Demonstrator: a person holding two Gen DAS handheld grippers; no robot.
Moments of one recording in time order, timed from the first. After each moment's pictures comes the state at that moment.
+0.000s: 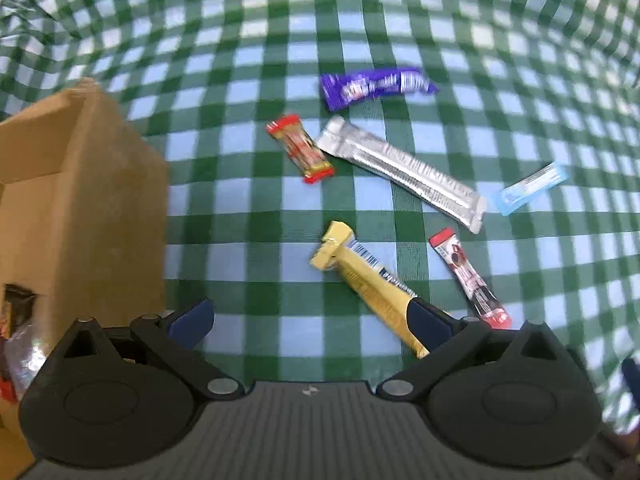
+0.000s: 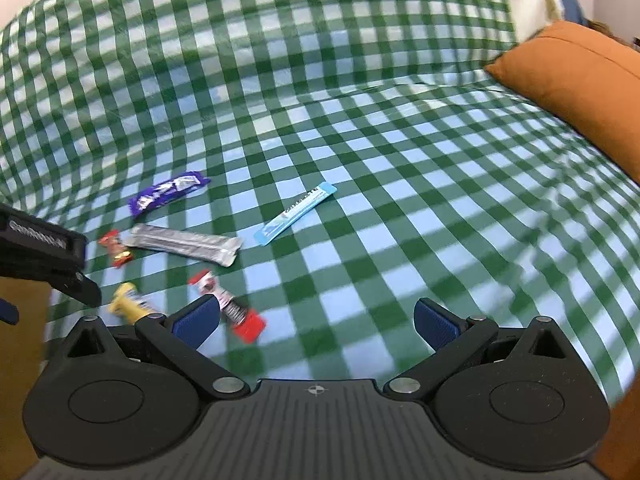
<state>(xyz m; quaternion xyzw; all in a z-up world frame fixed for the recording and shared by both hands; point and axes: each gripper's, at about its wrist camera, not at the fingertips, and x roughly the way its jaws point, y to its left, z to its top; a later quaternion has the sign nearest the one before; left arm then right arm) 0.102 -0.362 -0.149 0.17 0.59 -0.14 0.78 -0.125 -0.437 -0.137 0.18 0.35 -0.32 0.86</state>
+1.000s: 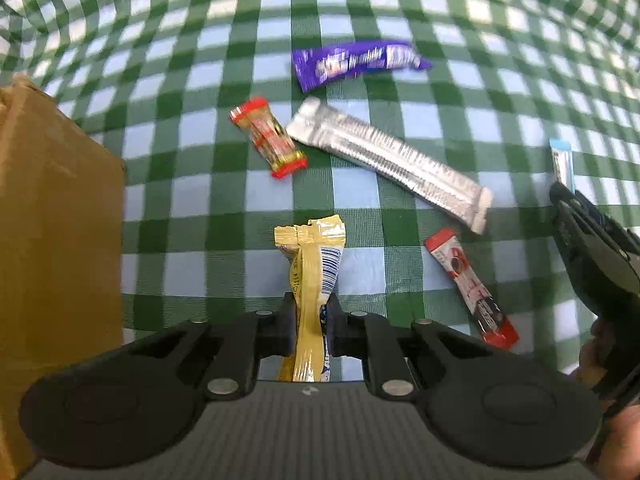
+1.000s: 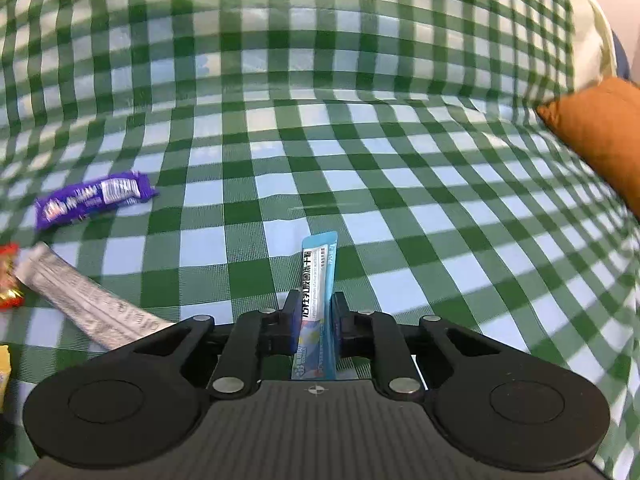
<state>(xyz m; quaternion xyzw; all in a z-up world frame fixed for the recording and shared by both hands) 0.112 -0.353 -0.171 0.16 0.59 -0.17 0.77 -0.005 -0.501 -0.210 0.10 0.36 -0.34 0.86</state>
